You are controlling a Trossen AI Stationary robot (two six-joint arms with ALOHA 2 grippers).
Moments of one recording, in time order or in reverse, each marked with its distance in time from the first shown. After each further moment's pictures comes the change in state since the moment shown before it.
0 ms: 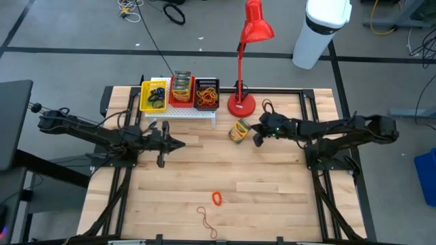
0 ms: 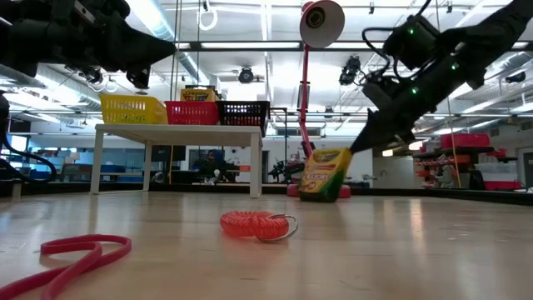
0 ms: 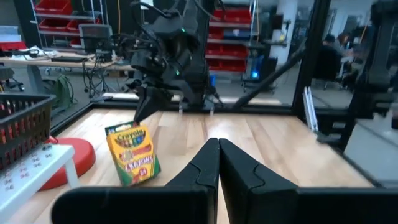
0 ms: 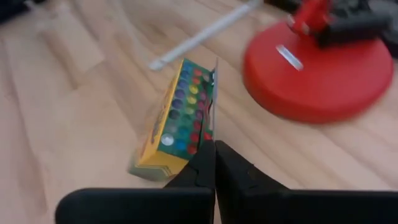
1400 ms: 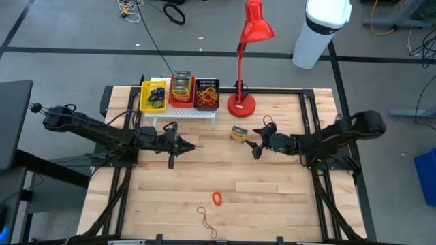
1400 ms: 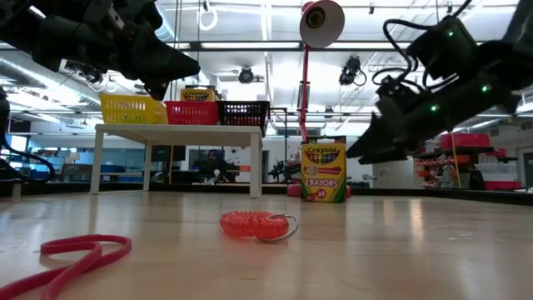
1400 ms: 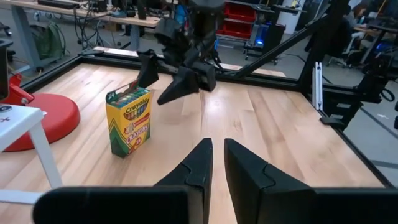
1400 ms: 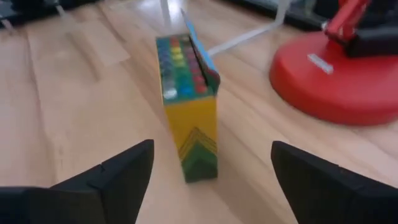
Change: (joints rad) left arm 0.020 0.258 0.137 -0.051 0.019 -0.115; right arm 0.262 0.162 -0.167 0.446 0.272 -0.001
